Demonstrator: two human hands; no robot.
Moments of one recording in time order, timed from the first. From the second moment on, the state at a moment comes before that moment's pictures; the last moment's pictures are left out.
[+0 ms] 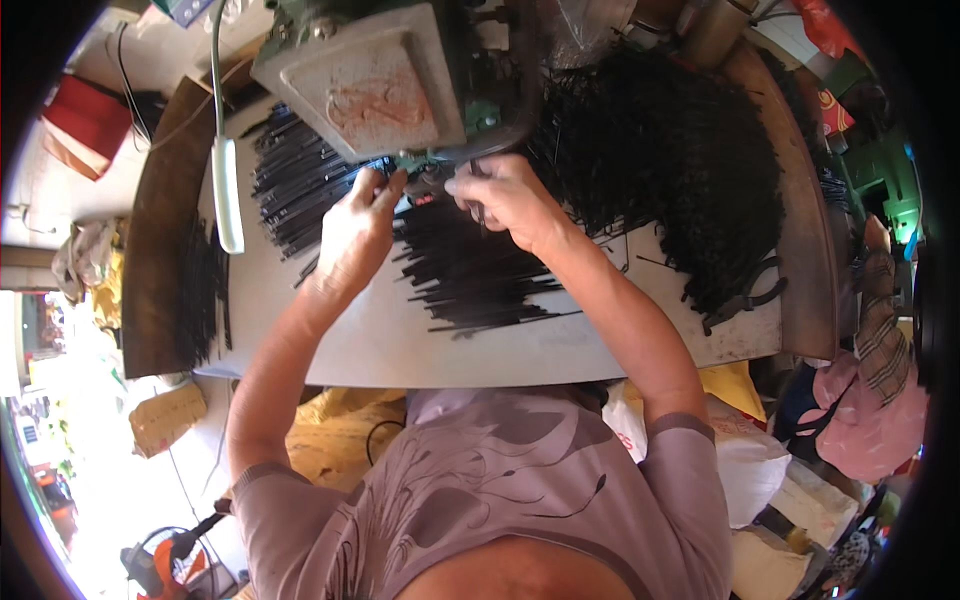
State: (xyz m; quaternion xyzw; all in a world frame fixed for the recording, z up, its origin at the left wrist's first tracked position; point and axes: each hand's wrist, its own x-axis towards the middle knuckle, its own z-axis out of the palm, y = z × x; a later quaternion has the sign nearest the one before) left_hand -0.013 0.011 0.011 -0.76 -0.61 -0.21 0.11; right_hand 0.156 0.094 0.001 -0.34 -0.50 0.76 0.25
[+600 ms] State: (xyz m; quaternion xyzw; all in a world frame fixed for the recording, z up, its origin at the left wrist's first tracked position) left_hand 0.009 -0.028 0.030 -0.33 -0.56 -0.42 -0.64; right_hand 0.139 0.084 -0.010 -0.27 -0.50 0.80 0.21
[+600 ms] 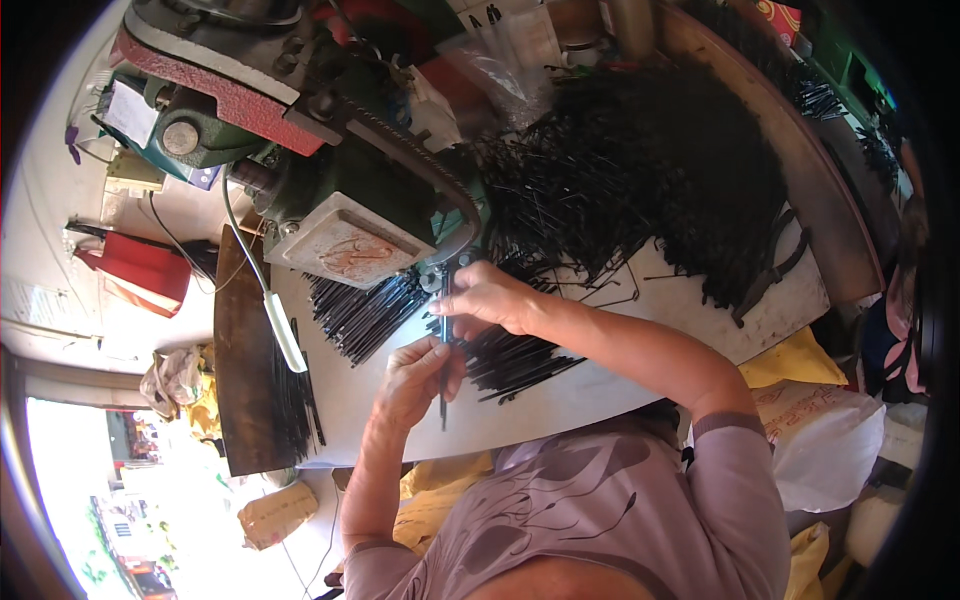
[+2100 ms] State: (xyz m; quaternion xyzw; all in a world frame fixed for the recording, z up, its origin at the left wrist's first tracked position) left_hand 0.000 0.027 -0.015 -0.13 -0.45 -0.68 -0.57; right_hand 0.151 0.104 -0.016 -0.28 -0.26 0.80 0.47
